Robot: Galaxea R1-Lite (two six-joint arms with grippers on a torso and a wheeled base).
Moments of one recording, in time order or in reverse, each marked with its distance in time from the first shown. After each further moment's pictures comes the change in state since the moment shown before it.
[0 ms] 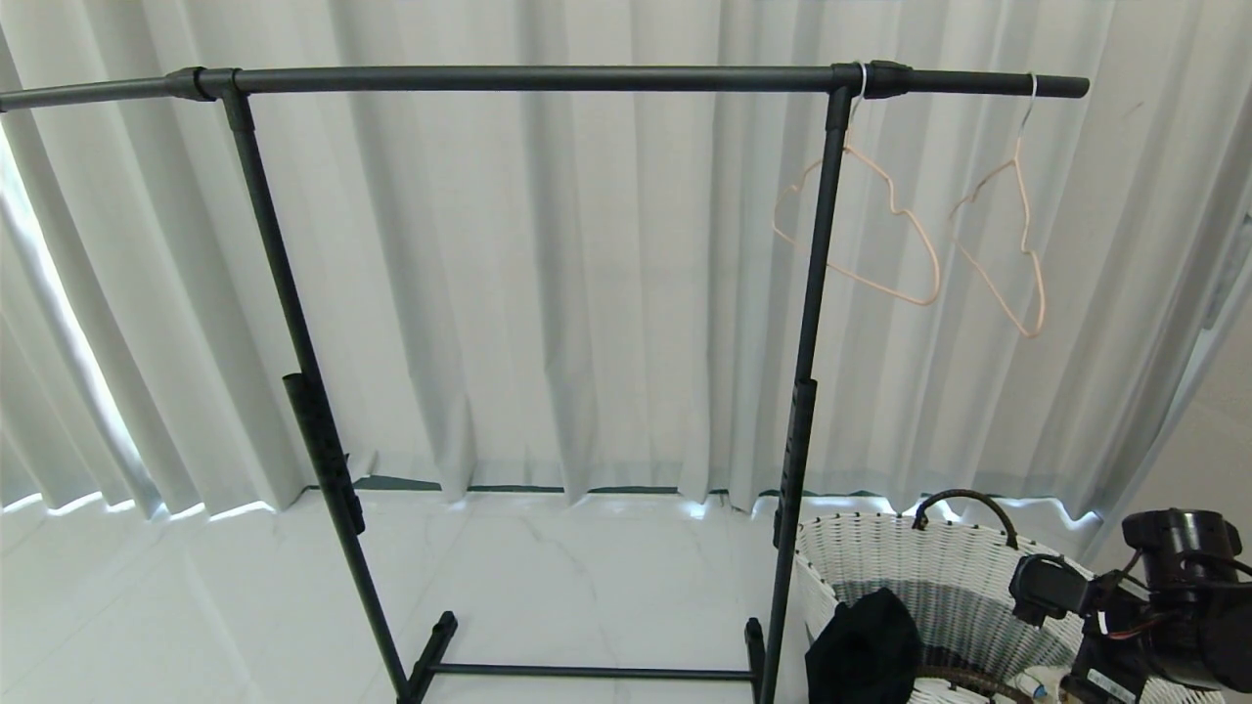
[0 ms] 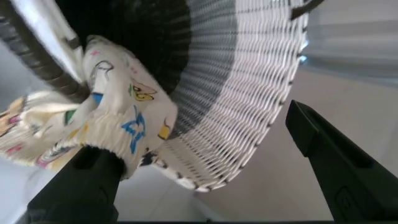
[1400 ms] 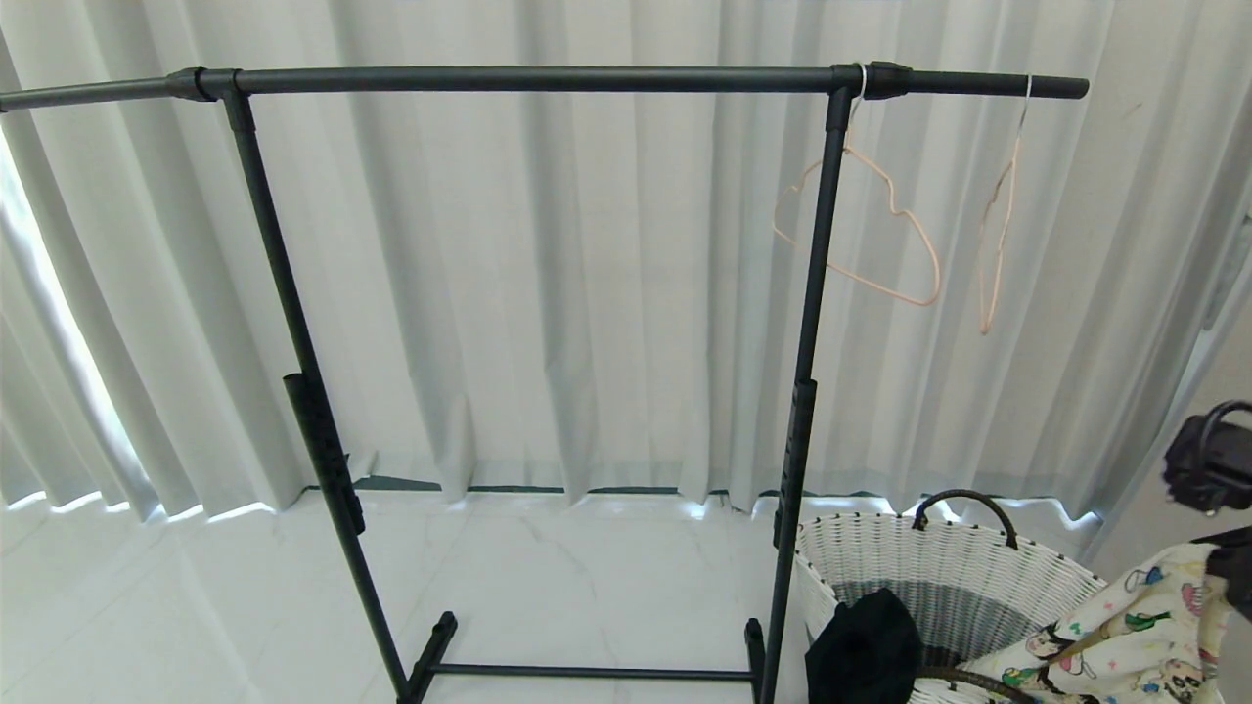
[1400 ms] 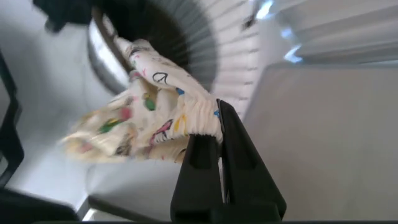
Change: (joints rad) left arm 0.000 0.000 0.000 0.000 0.000 0.012; right arm 0.156 -0.814 -0.493 1.189 -0.019 0.307
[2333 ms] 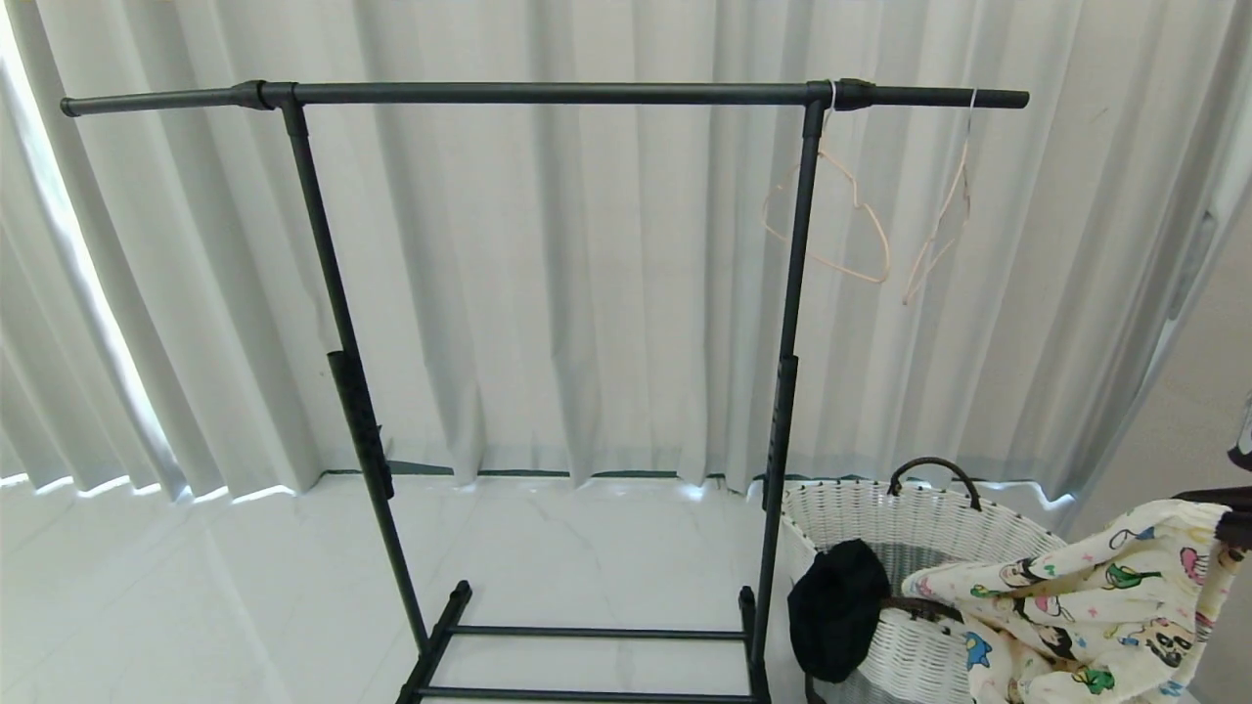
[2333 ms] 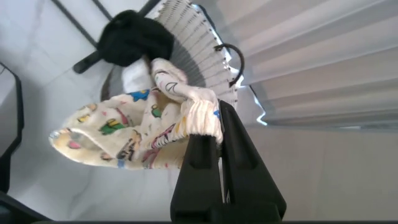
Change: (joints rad) left arm 0.000 0.000 0.000 0.000 0.000 -0.016; right arm 0.291 -0.130 -0.084 0.040 -0.007 0.019
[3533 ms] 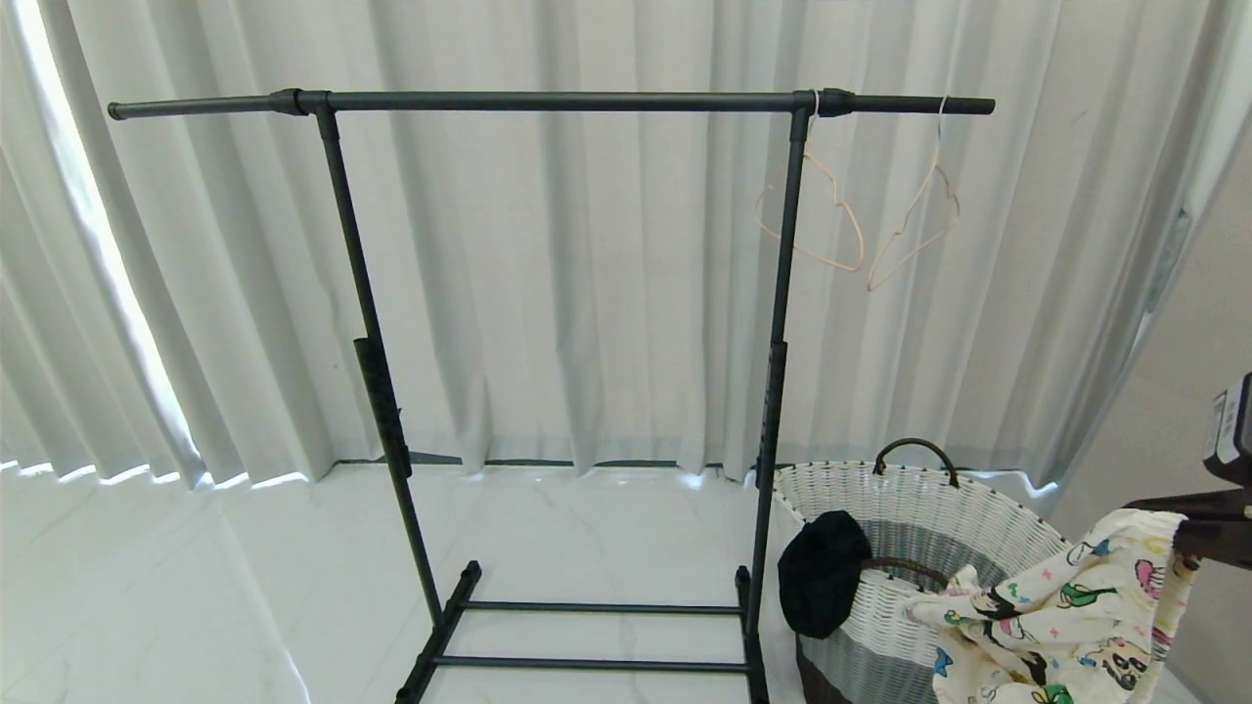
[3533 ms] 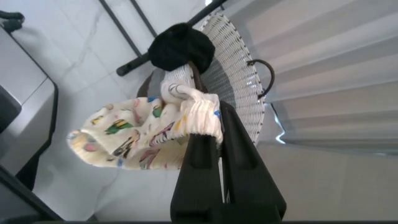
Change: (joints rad) left arm -0.010 0.026 -0.058 -0.001 -0.118 0.013; right arm 0.101 0.029 -0.026 0.010 0.056 0.037
